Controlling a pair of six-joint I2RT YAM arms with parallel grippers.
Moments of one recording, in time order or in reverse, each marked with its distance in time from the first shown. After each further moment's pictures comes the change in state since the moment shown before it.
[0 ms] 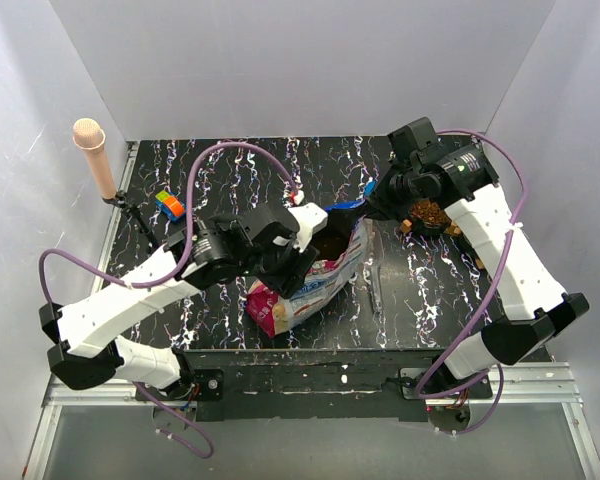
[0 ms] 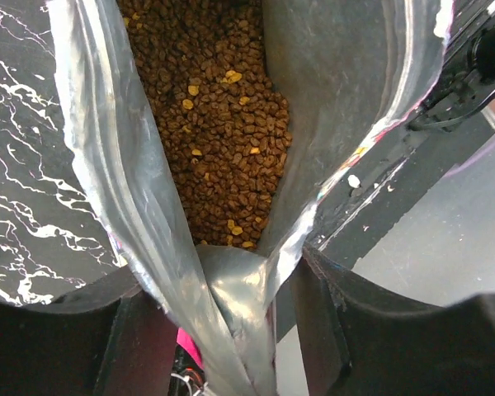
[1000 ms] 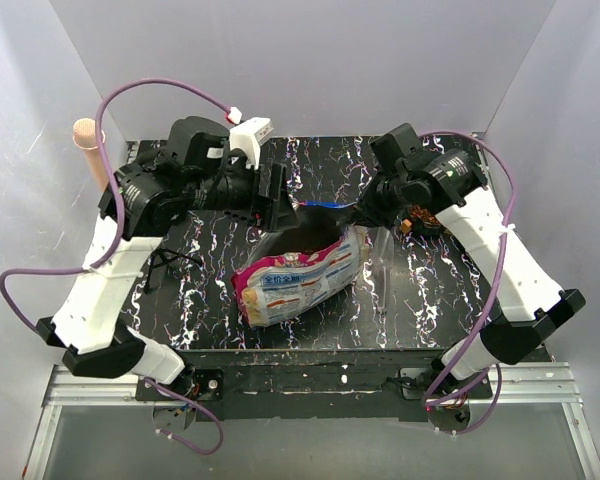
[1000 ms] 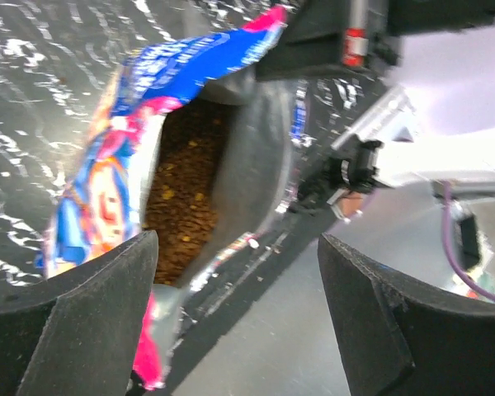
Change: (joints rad) left arm 0.377 0.126 0.534 -0.166 0.412 -0.120; right arm 0.123 0.018 0.035 -0.026 0.063 0.041
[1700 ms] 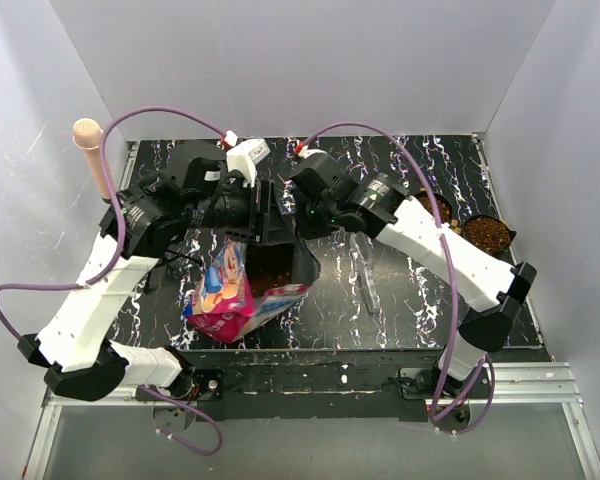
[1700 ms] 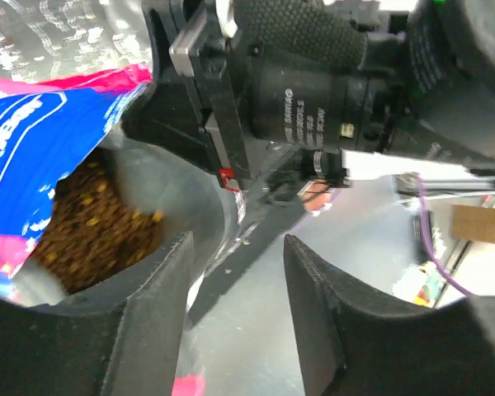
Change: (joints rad) left arm 0.005 -0.138 -0.320 0.151 -0.018 -0.101; right arm 0.331 0.146 -0.043 0.315 0.177 -0.580
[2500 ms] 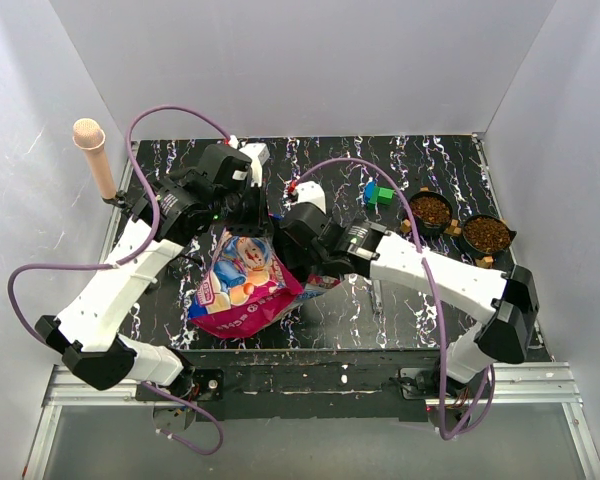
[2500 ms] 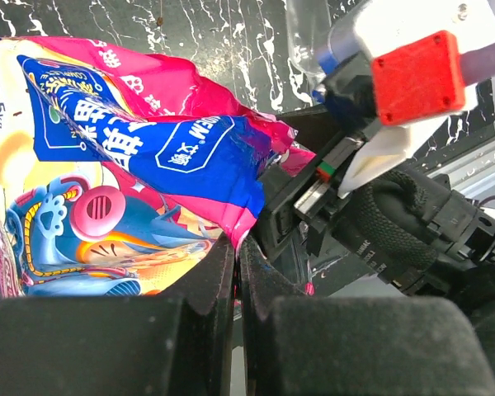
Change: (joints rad) left arm -0.003 0.069 -0.043 -0.024 -0.259 0.009; right arm 0.098 -0.072 -0.360 0.249 0.275 0.021
